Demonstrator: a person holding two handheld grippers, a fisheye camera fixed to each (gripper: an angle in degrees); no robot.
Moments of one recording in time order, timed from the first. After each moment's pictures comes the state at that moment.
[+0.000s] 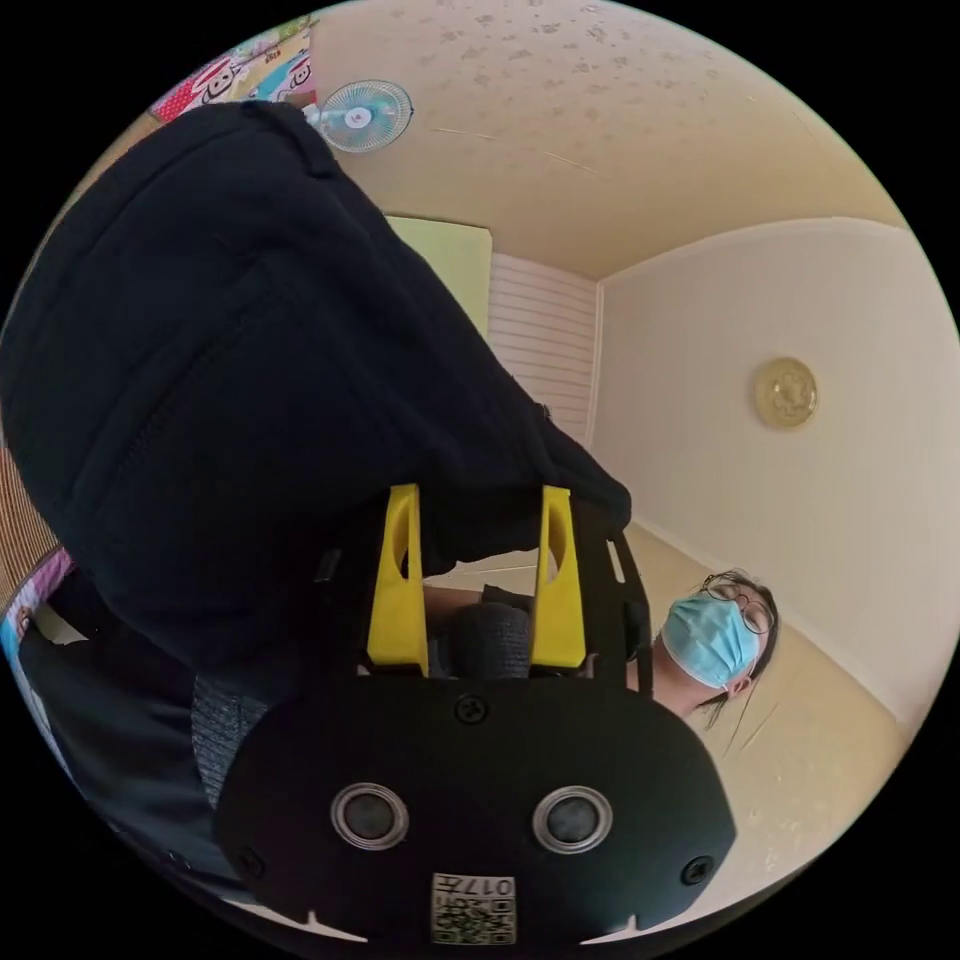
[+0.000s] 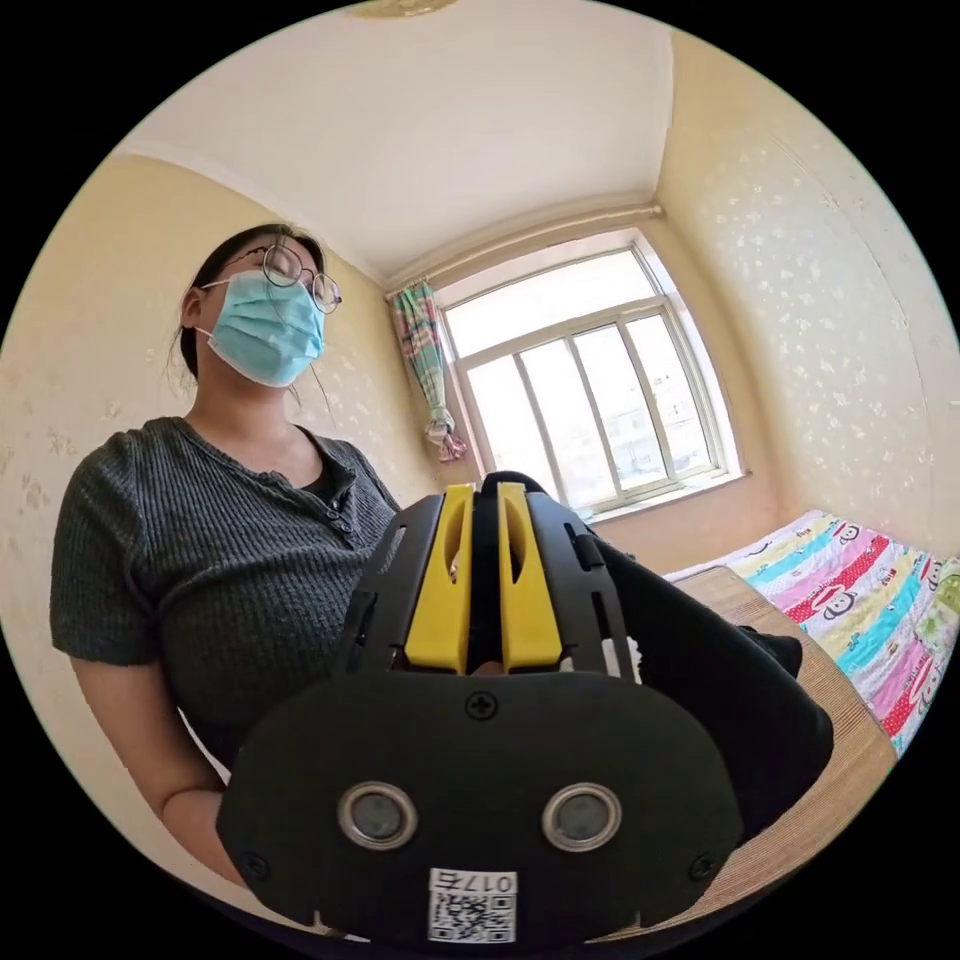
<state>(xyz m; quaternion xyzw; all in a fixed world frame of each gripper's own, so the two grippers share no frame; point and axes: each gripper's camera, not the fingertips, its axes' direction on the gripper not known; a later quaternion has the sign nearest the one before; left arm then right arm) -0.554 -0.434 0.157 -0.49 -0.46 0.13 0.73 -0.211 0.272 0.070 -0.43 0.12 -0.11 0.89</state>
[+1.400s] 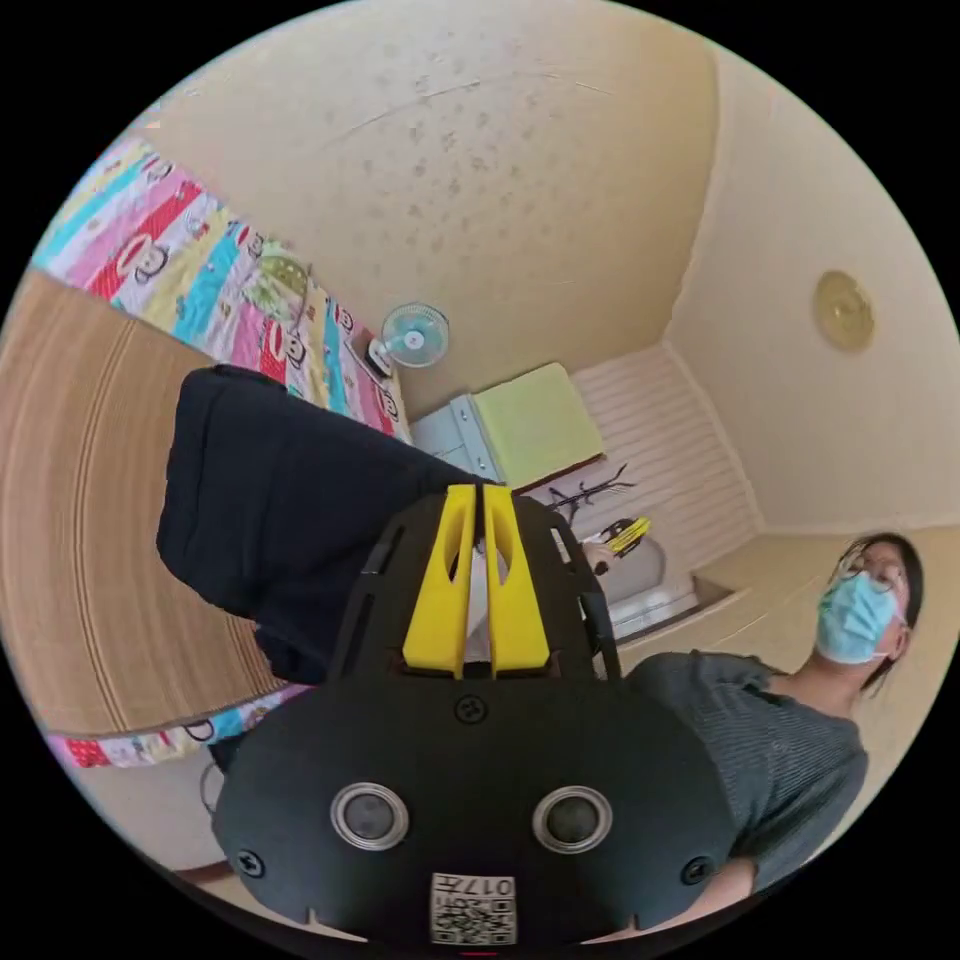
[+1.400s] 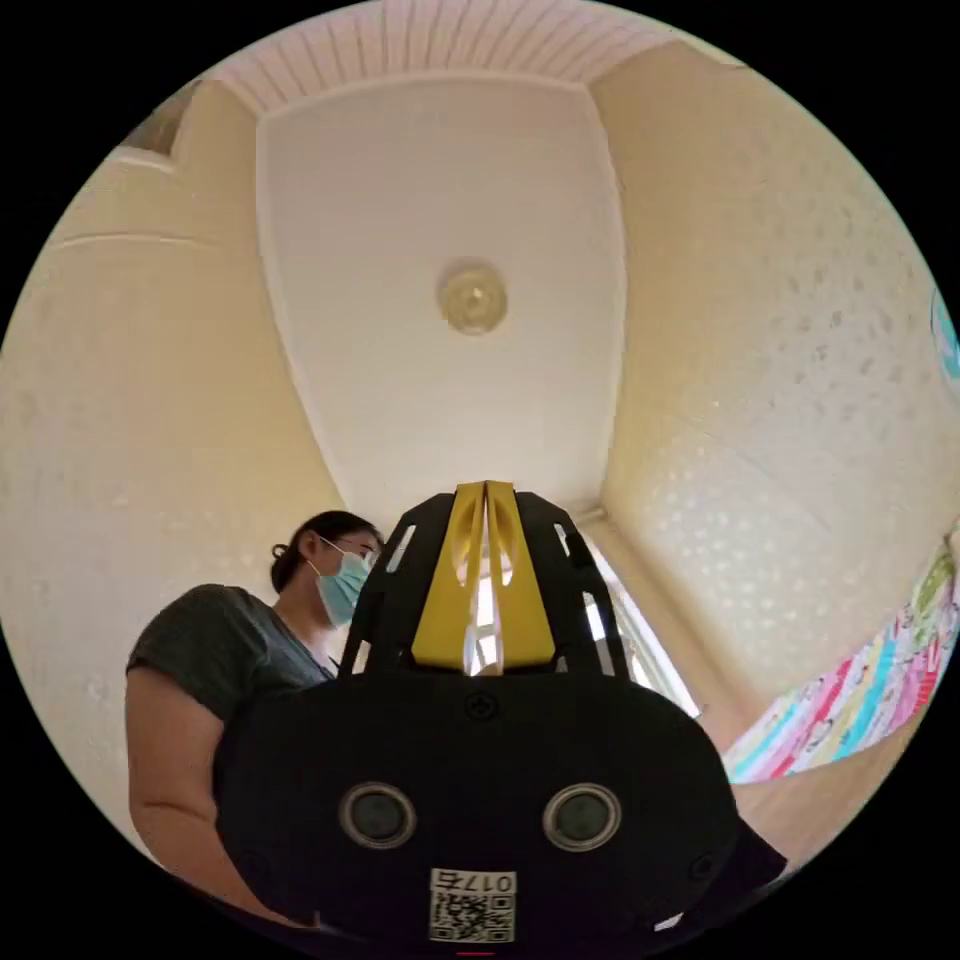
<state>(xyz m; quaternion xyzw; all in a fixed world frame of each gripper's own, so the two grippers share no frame) -0.451 -0.461 0.106 -0.34 -0.52 0.51 0.59 -0.242 0.158 -0.188 0.02 0.17 -0.20 0.96</state>
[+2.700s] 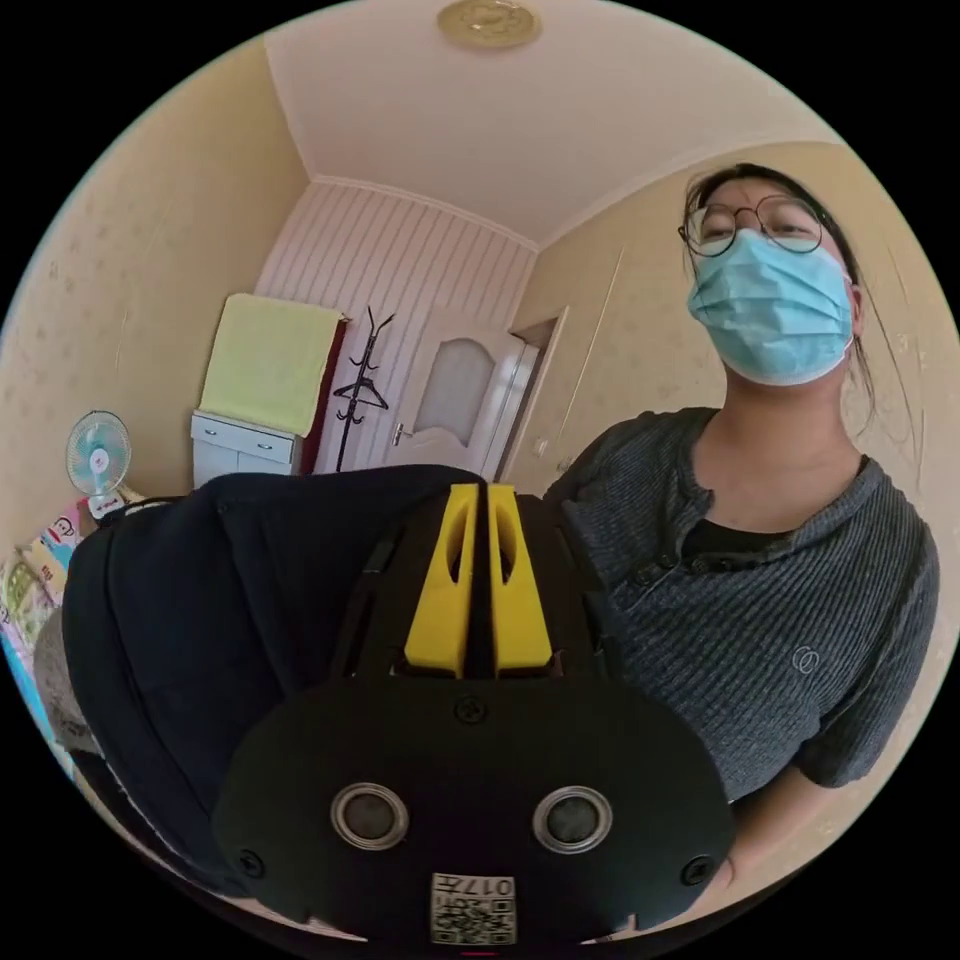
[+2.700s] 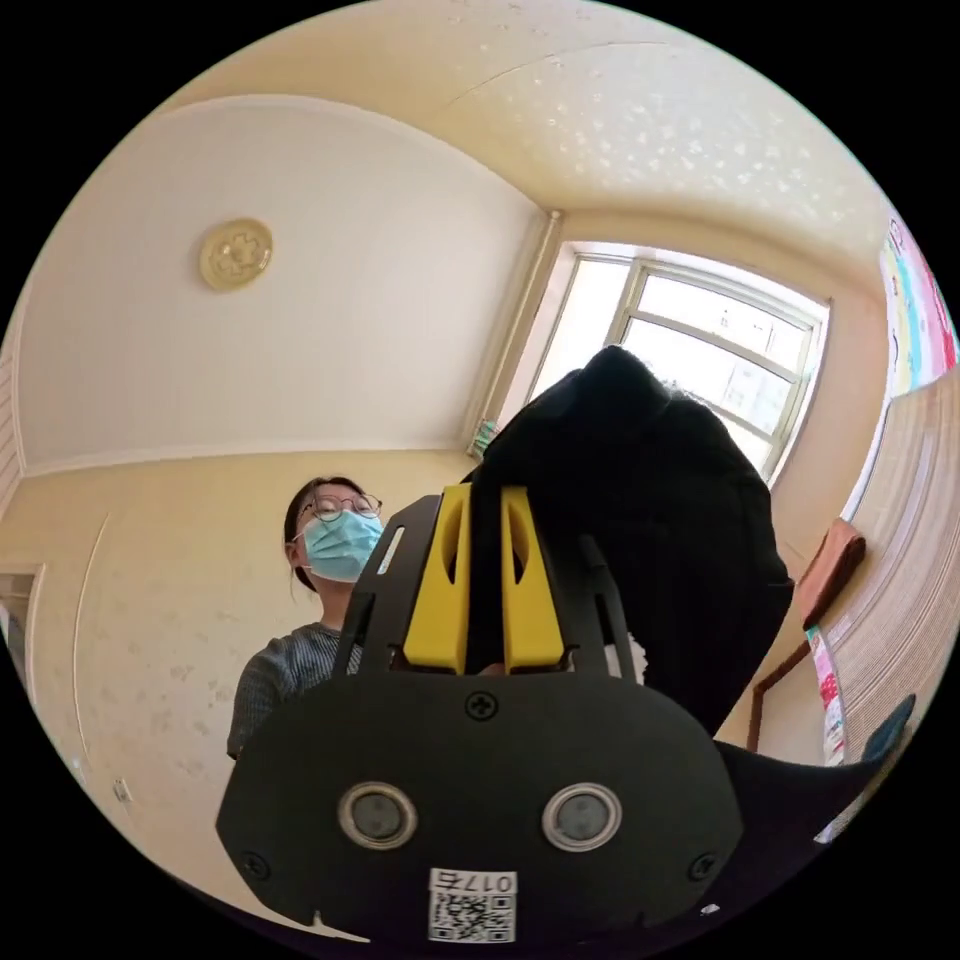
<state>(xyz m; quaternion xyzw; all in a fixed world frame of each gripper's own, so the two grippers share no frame) -0.749 -0.141 -0.029 -0.73 -0.25 0.53 0.35 0.023 0.198 -0.108 -0.22 -0.08 0.21 0.95</state>
